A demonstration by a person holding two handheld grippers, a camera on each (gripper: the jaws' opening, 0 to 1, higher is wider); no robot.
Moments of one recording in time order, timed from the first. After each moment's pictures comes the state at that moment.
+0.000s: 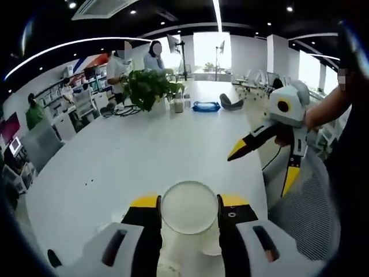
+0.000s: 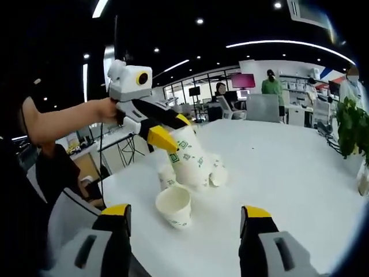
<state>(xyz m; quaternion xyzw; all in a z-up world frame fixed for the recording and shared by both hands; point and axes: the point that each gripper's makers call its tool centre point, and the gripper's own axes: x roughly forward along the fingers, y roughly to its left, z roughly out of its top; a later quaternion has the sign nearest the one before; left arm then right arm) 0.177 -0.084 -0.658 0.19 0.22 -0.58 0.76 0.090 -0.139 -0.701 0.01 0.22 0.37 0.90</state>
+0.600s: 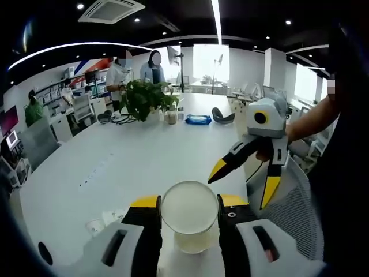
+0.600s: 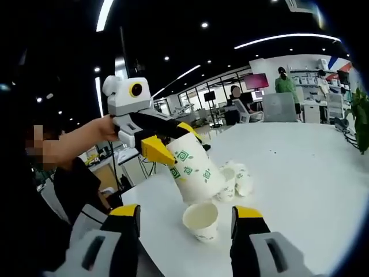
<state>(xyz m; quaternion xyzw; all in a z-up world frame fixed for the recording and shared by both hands) 0.133 -0.078 -0.632 0.14 0.21 -0.60 0.76 0.083 -0.103 -0.682 0.08 0.21 0.44 0.87</state>
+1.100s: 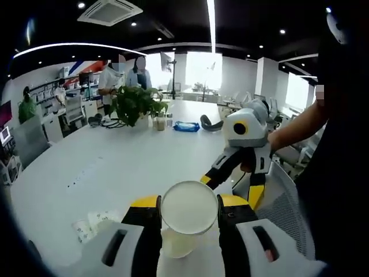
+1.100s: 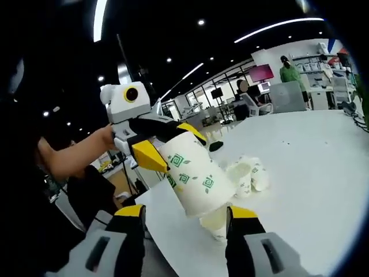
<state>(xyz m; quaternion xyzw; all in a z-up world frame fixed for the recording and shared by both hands) 0.113 -0.085 -0.629 0.11 0.20 -0.63 0.74 0.076 -0.088 -0.682 0.12 0.22 0.47 0.85</state>
